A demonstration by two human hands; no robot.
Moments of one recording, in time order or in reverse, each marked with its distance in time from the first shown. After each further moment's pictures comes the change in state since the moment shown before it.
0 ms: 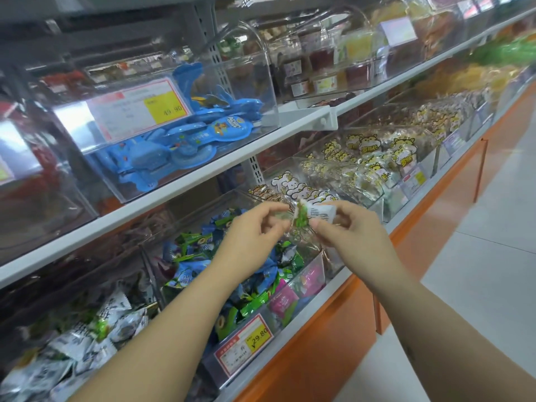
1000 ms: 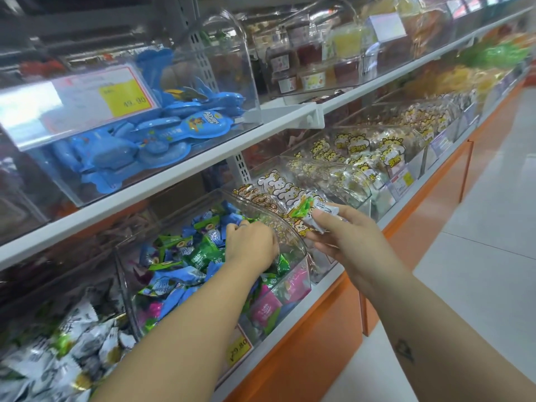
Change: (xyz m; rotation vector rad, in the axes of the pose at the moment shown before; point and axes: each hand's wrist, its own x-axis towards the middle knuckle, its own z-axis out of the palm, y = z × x) left_hand 0.049 -0.029 0.055 0.934 -0.115 -0.100; right_hand 0.012 0.007 -0.011 0.387 0.056 0.347
